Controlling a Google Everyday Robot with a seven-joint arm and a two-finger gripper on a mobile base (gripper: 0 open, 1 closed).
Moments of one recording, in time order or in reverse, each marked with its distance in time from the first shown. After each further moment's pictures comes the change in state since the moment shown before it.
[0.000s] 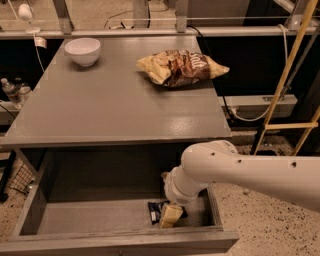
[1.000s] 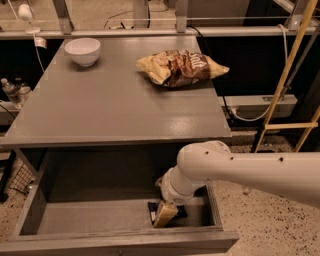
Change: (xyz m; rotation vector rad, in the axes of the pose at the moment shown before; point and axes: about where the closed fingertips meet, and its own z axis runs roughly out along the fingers) arm -0.001 -0.001 0.020 -0.041 -0.006 -0.023
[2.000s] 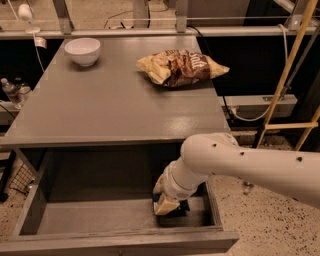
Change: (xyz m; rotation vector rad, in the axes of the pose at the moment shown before) arm -0.017 -0.001 -0.037 0.030 -0.023 -0.087
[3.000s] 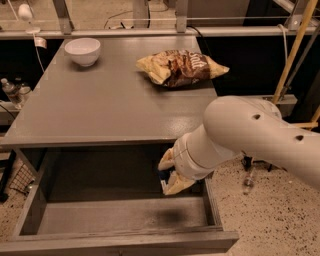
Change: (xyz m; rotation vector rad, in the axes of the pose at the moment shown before) arm -0.035 -0.009 -0.124 0.137 -0.005 -0.211
